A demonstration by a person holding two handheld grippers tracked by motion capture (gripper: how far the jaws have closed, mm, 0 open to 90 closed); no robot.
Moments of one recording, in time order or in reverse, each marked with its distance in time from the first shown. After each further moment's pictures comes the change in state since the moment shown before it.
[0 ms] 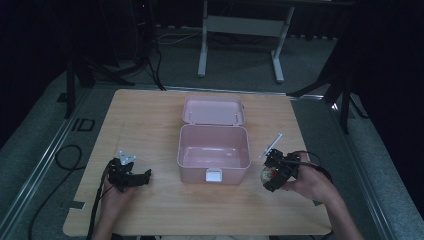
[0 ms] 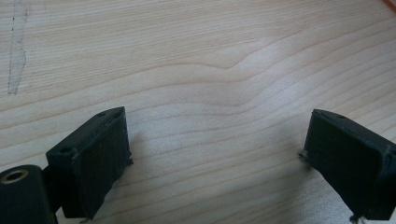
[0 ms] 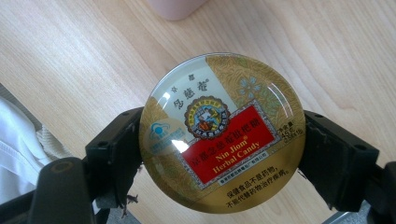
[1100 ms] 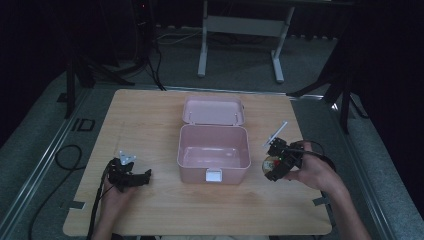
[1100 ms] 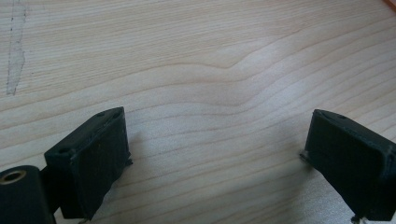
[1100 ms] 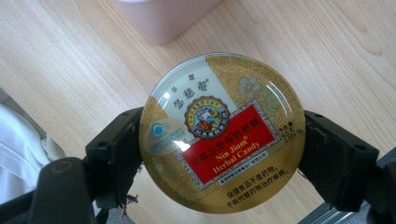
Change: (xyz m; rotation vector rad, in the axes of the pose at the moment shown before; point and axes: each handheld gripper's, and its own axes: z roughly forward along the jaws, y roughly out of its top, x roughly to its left) left arm 0.000 0.000 0.000 0.000 -0.001 0.001; right arm -0.016 0.010 -0.024 -0.033 0.001 0.011
